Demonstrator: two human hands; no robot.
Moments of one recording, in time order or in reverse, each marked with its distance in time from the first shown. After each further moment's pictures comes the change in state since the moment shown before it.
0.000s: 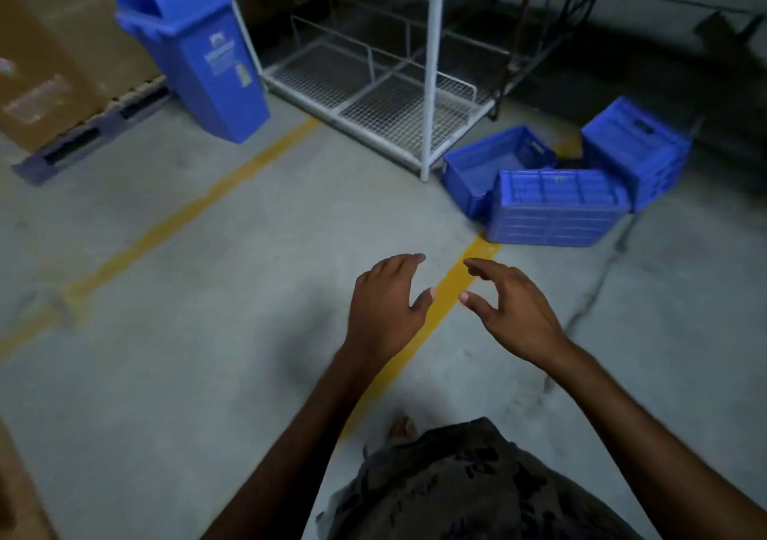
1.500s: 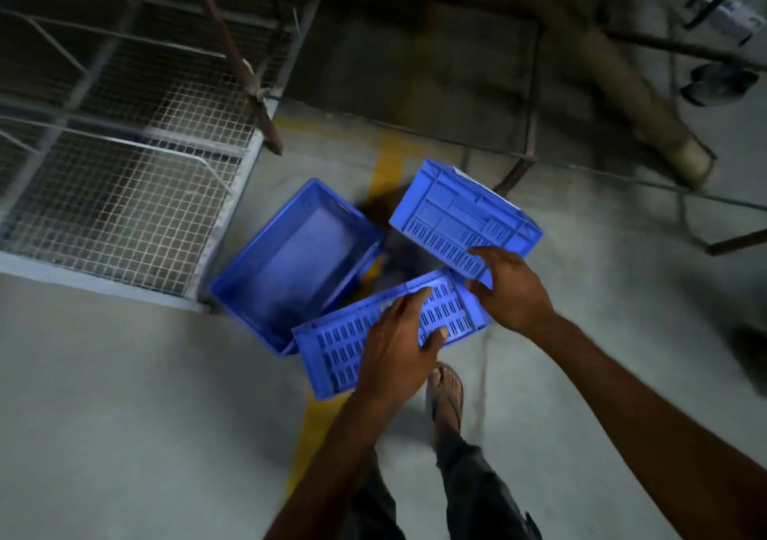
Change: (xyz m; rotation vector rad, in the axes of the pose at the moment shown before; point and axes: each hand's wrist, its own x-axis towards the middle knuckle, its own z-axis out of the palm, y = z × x) left_hand 0.789 0.279 0.517 -0.356 -0.666 0.079; right_hand 0.622 0.692 -0.283 -0.184 -0.011 0.647
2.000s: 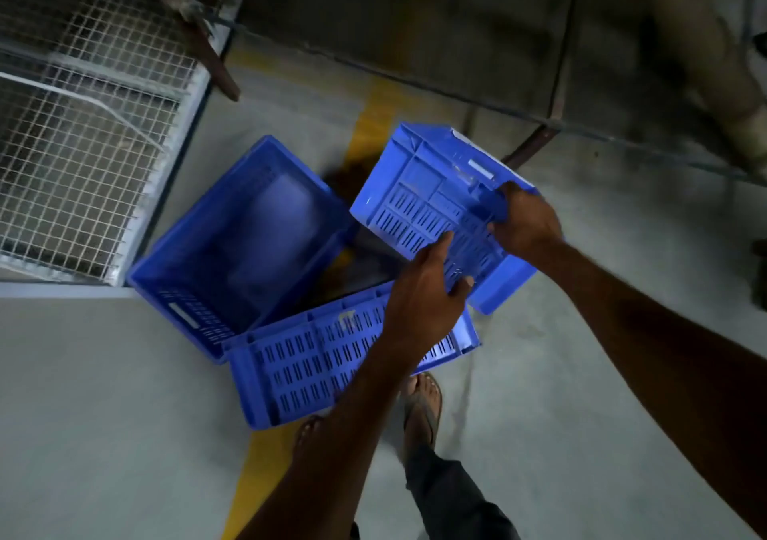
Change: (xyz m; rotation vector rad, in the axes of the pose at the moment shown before) left_hand 0.205 -0.010 0.125 -0.161 -0.036 -0.086; right_hand 0.220 0.127 0.053 -0.107 -0.056 0.166
